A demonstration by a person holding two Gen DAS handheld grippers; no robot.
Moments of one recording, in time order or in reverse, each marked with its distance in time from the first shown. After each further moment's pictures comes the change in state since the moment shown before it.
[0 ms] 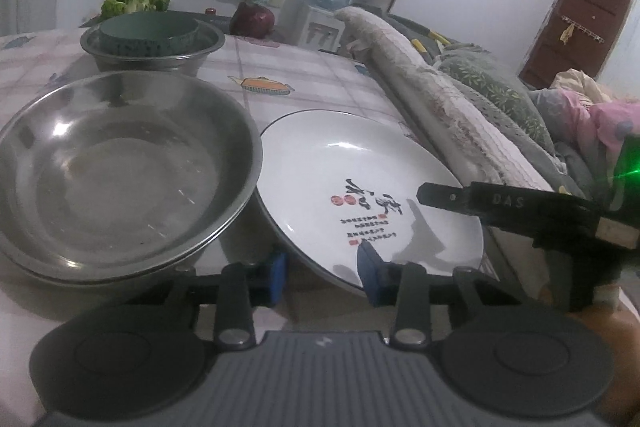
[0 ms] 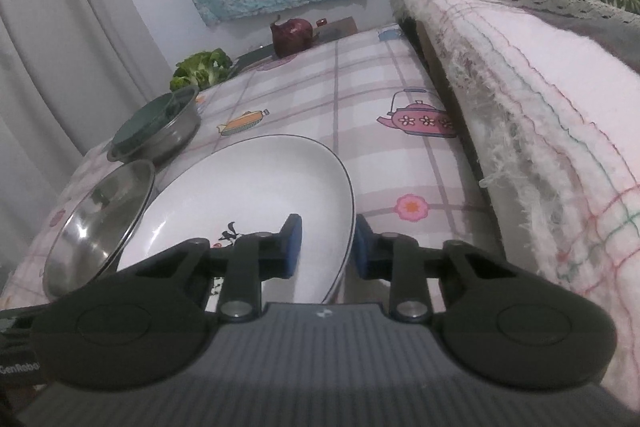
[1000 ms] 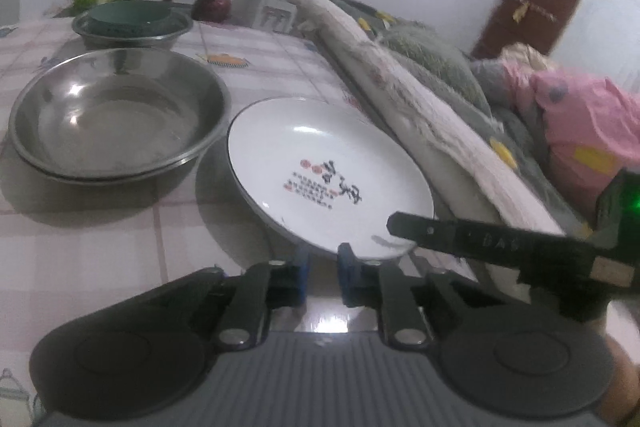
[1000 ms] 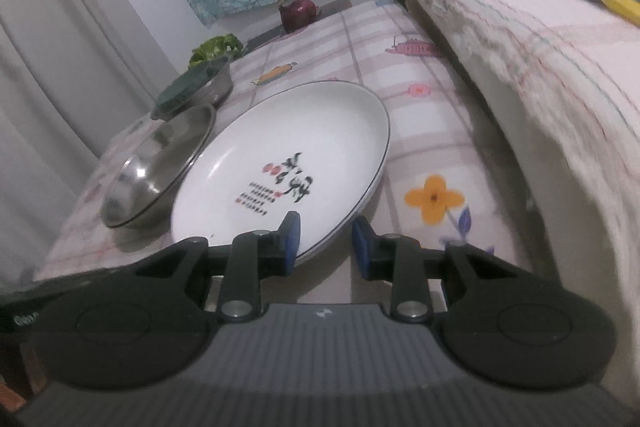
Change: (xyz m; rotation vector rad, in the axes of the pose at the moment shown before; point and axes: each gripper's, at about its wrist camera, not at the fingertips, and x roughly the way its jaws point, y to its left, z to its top) left arm -0.064 -0.002 -0.038 0.064 0.064 -0.136; right arm -0.090 0.036 -0.083 0.113 0.026 0.017
